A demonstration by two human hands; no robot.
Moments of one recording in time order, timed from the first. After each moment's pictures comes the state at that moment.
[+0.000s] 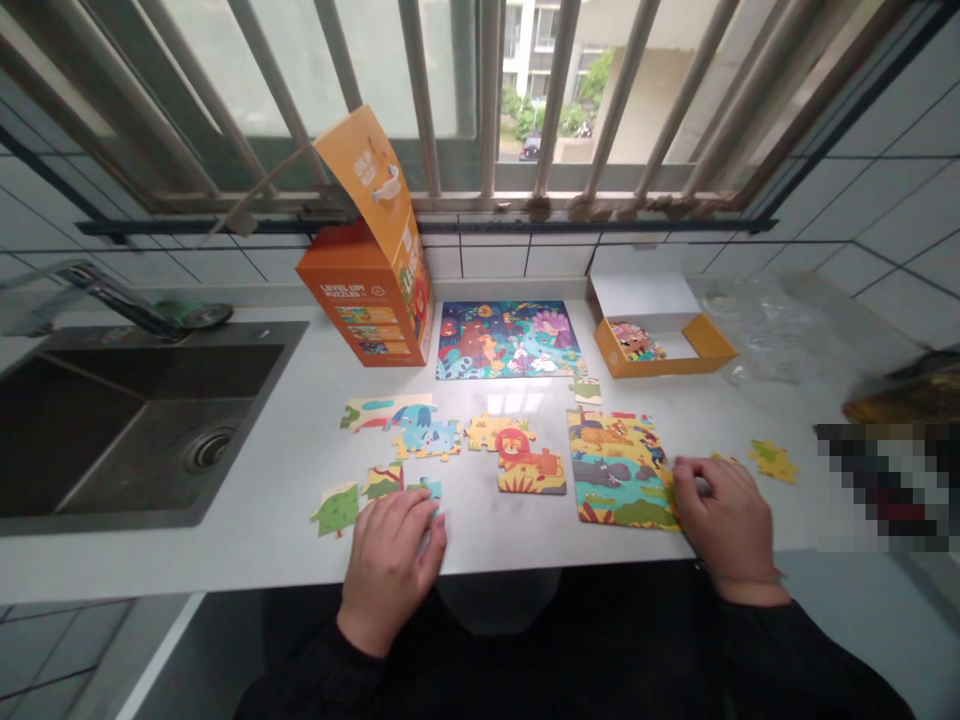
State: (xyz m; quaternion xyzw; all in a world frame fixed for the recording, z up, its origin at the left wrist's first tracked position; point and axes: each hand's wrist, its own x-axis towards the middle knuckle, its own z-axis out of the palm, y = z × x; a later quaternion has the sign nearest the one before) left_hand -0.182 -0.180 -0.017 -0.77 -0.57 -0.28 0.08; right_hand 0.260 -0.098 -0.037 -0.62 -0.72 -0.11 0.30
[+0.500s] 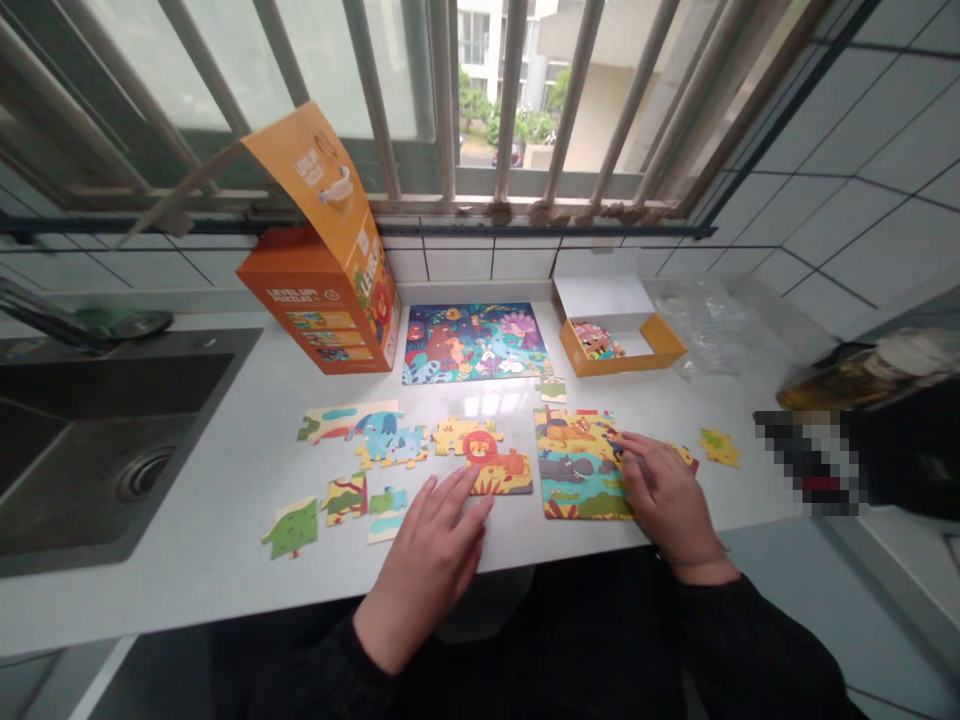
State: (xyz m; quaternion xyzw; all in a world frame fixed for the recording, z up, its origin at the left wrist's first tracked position) left_hand -0.117 -0.158 -0.014 -0.86 -0.47 -0.20 -0.01; right_hand 0.262 -0.093 -0.039 -0.57 -0.76 0.00 0.31
